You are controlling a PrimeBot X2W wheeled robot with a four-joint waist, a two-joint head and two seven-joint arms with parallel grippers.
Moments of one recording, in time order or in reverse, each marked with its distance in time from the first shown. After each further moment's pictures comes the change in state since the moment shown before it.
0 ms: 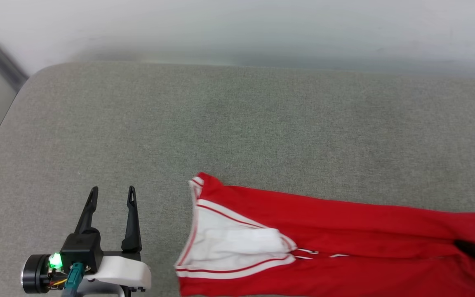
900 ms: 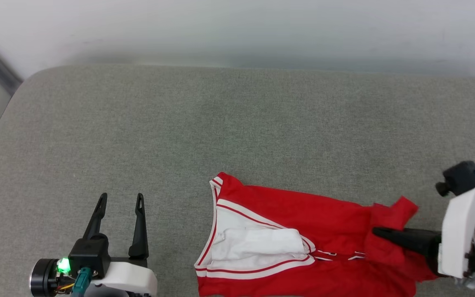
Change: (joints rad) left arm 0.026 -0.057 0.039 0.008 0.056 -0.061 0.000; right arm -0.018 0.087 0.022 -0.407 -0.004 -0.001 0.224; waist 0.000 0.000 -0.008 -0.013
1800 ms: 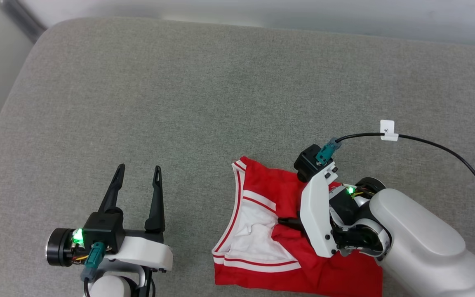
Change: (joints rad) left arm -0.111 -0.029 -0.038 0.019 0.003 -0.020 0.000; right arm -0.473 0.325 0.547 0.404 -0.323 0.000 -0.082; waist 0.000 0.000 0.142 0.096
